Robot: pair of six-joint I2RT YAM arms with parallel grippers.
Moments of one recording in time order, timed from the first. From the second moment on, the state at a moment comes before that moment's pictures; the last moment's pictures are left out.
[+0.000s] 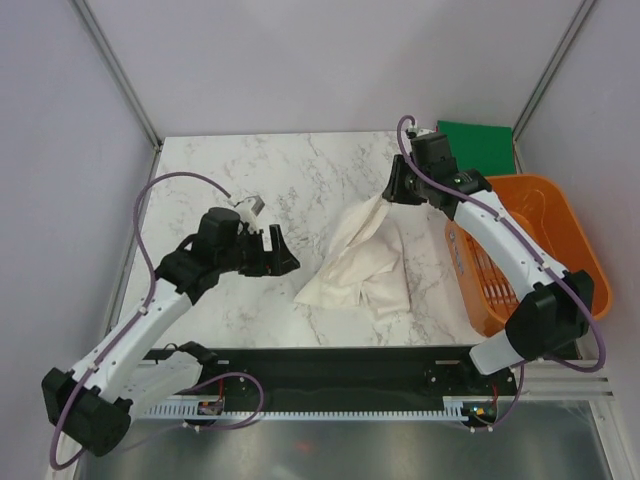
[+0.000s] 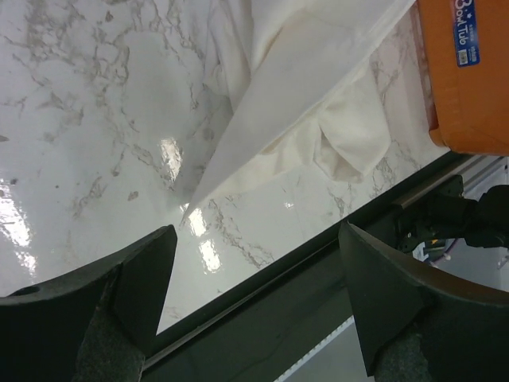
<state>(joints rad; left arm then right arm) -0.49 0.93 0.87 -0.60 0.25 -0.50 0.38 1.50 1.40 -0.61 -0.04 0.44</state>
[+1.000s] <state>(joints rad) -0.62 1.34 0.58 -0.12 0.27 -0.64 0.66 1.05 1.00 -0.66 0.18 0.52</state>
